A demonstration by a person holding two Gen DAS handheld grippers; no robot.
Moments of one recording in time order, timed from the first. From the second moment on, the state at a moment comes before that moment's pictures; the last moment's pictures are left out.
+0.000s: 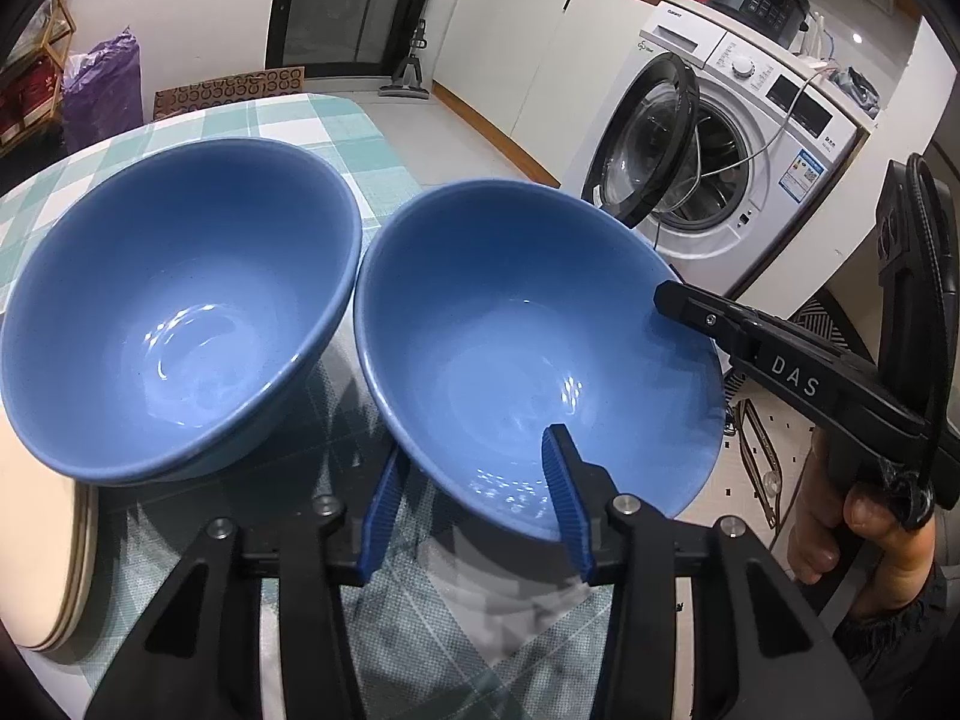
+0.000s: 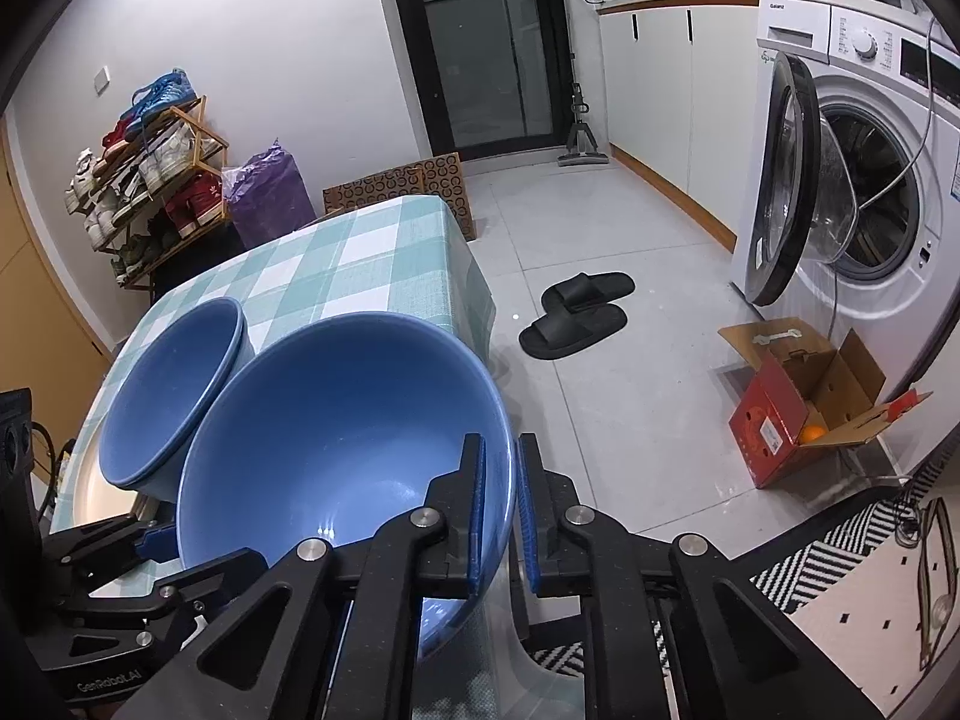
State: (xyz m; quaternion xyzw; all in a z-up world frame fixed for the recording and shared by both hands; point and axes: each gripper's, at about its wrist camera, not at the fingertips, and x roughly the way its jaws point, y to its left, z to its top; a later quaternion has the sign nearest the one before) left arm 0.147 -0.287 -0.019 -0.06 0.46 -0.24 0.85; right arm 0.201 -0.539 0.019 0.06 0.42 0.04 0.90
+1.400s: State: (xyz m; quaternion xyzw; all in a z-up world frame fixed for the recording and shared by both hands) left arm 0.125 -0.286 0.018 -0.04 0.43 -0.27 0.86; right arm 0.157 -0.540 0.077 0.05 0.38 0.01 0.93
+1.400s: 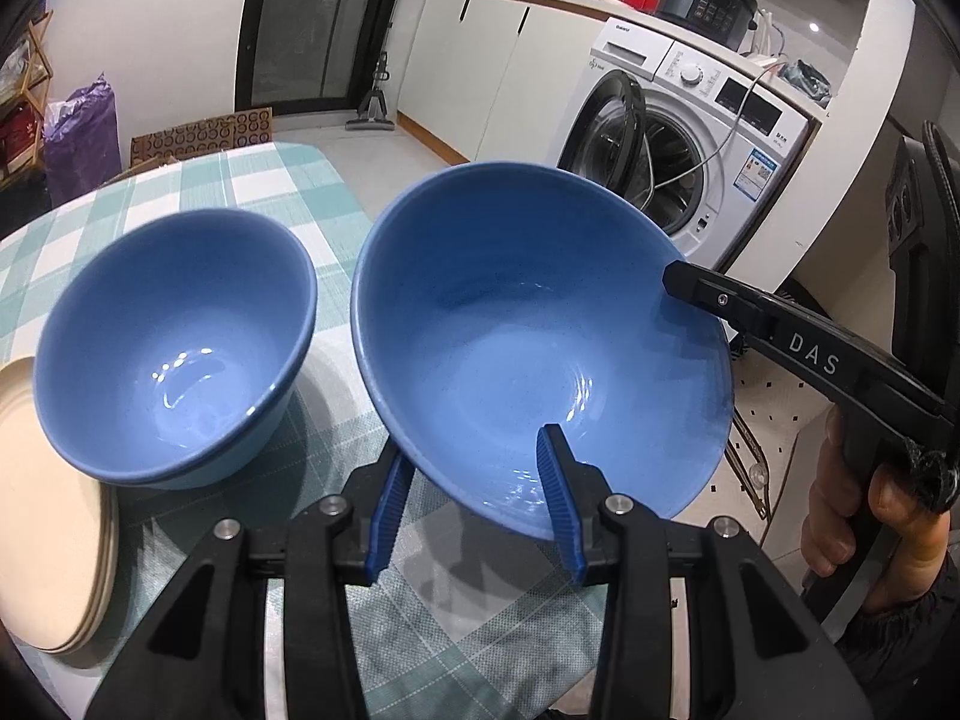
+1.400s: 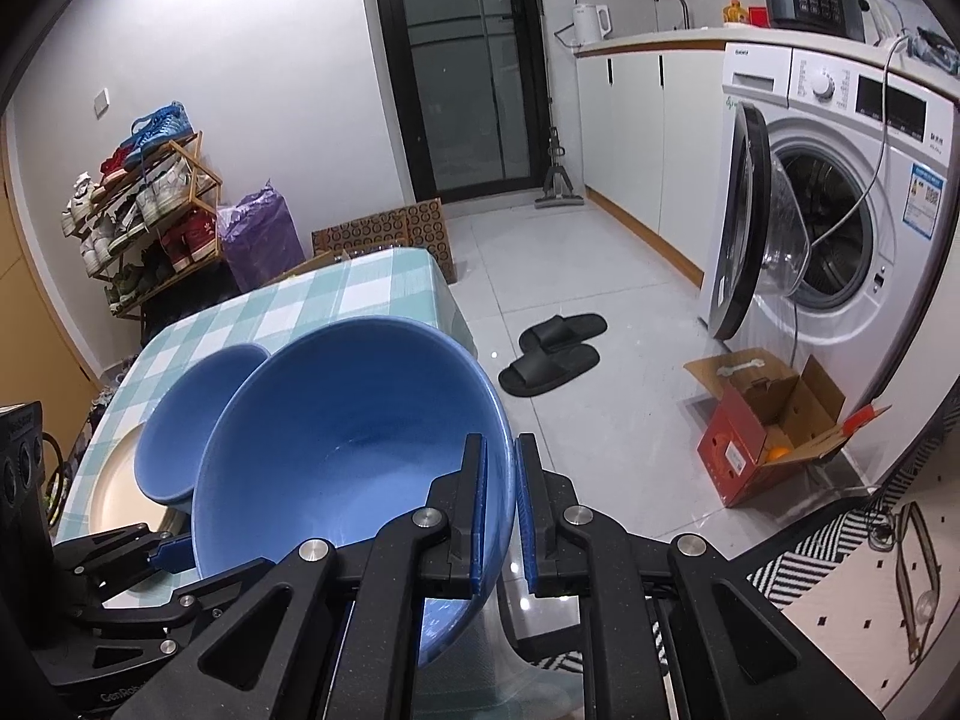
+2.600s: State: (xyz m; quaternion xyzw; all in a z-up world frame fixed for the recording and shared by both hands) left arm 0.129 -0.222 0.064 -0.07 0.36 -0.24 0.90; right arm 0.163 -0.472 0.151 0.02 0.31 0.06 0.95
